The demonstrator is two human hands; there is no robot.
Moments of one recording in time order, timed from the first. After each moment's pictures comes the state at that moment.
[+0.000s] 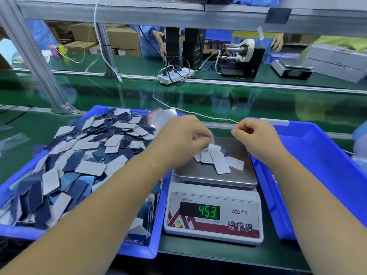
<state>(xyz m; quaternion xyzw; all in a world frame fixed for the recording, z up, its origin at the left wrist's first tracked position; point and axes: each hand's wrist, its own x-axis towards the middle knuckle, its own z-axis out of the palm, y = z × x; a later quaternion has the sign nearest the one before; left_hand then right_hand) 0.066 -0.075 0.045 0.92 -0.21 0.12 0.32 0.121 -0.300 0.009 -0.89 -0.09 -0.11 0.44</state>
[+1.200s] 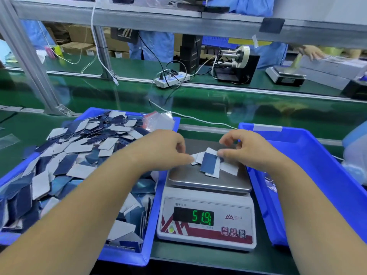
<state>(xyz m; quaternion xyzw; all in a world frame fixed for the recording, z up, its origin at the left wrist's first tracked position) 0.072 -0.050 0.048 0.98 -0.09 -0.07 0.18 0.112 -0.305 0.022 -0.93 -0.15 0.01 0.33</state>
